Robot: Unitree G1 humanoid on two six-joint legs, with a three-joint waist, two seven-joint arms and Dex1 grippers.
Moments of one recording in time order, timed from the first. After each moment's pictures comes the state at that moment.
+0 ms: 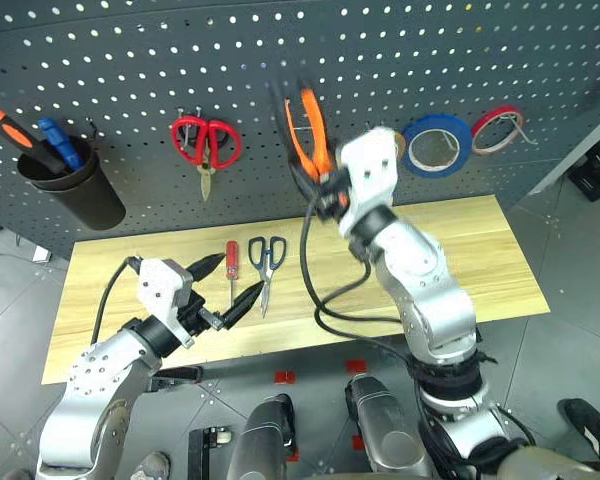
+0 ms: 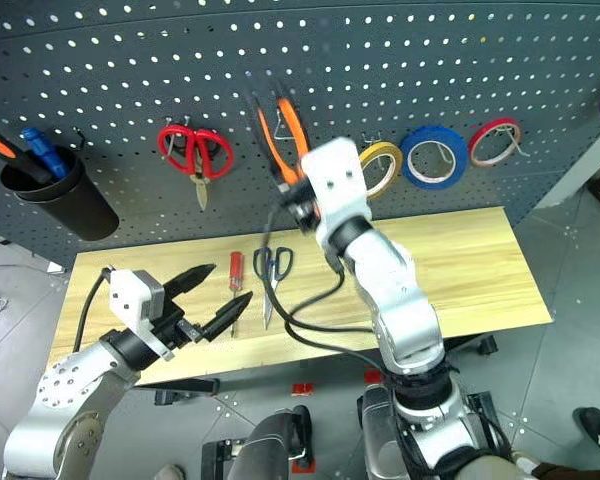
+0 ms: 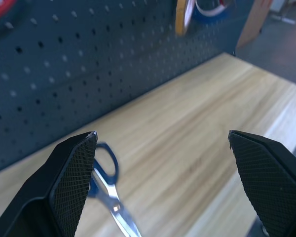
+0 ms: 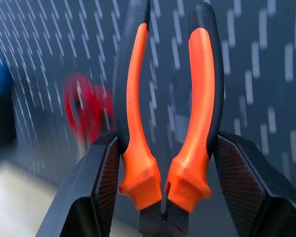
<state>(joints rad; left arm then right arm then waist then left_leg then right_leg) 0.07 0.52 0.23 -0.52 -0.52 0.38 -0.60 -0.73 0.11 0.18 -0.34 -0.02 0.50 0.21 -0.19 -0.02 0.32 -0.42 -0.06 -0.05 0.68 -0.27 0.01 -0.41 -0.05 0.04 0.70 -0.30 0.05</state>
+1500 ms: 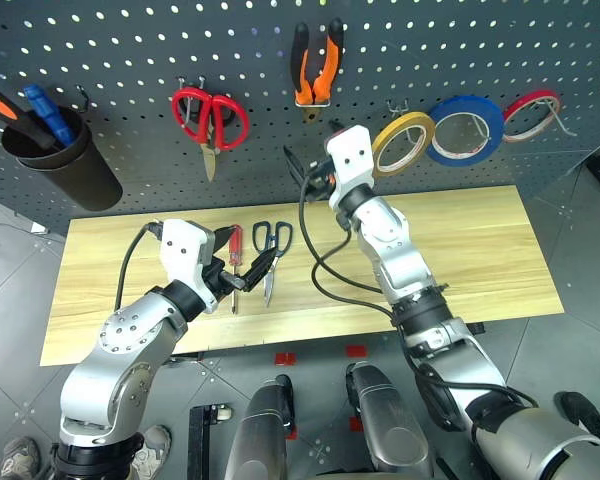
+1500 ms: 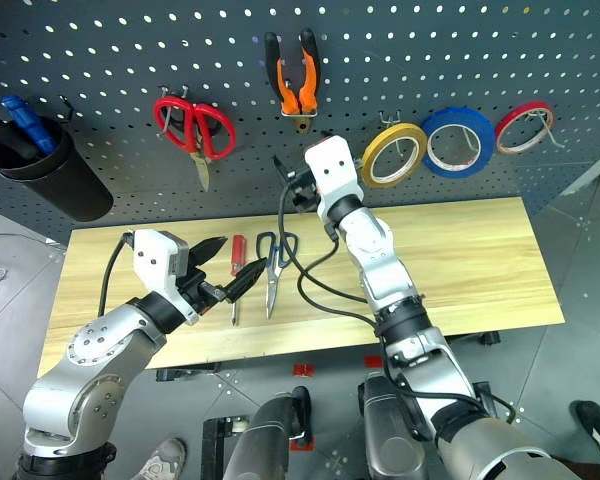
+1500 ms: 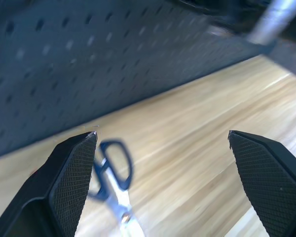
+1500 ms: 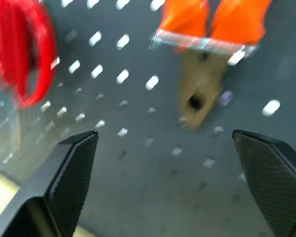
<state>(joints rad) -0.08 0.47 0.13 -0.51 -0.50 0.60 -0.37 -0.81 0.01 0.15 0.29 -0.02 0.03 0.27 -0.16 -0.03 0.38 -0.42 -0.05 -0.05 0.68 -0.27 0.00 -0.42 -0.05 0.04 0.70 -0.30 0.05</state>
